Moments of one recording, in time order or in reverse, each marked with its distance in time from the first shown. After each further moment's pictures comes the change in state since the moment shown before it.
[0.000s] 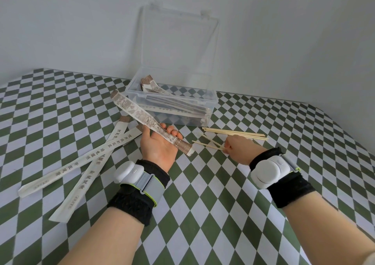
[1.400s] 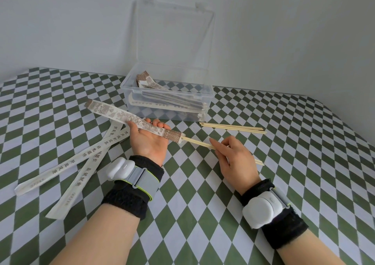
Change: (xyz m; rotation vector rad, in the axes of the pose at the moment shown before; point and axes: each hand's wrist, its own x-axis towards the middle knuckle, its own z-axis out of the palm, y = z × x) left_hand 0.004 0.007 -0.004 -0.079 0.024 0.139; right_hand -0.049 -0.009 0.055 0.233 0.702 -0.332
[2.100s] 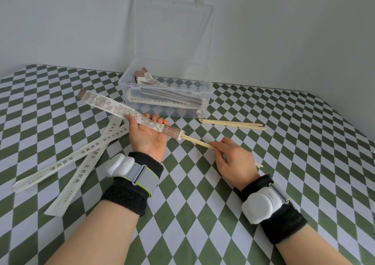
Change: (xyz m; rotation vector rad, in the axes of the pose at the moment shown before) left_hand -0.004 -0.001 0.004 0.030 -0.026 0.030; right_hand 0.000 -0.003 0.000 0.053 -0.167 0.115
